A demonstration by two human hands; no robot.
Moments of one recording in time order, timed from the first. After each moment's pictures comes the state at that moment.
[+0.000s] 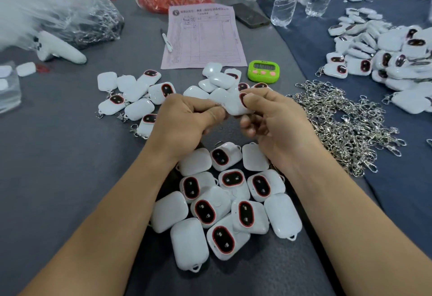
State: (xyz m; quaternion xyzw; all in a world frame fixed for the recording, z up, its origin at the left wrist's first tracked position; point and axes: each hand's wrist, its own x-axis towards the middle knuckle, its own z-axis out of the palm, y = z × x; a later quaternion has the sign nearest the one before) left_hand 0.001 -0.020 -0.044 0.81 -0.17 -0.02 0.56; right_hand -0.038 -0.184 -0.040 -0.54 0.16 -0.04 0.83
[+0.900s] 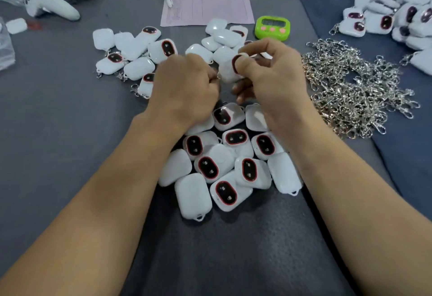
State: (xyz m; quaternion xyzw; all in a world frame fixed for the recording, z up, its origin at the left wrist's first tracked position) left_hand -0.003 -0.020 -0.045 0.95 -0.22 0.12 0.19; right_hand -0.044 -0.166 -0.044 -0.67 0.11 -0.12 0.72
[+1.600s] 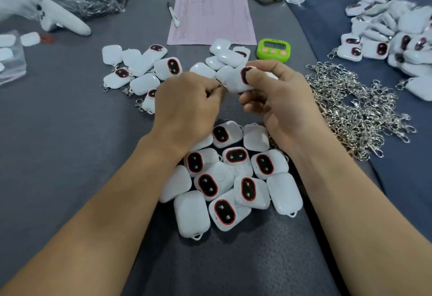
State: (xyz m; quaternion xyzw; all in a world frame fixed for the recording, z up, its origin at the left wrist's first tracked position) left_hand -0.008 -0.021 -0.050 0.91 -0.20 0.16 0.32; right_hand -0.042 -0.182 -0.038 -0.58 0.10 -0.06 0.80
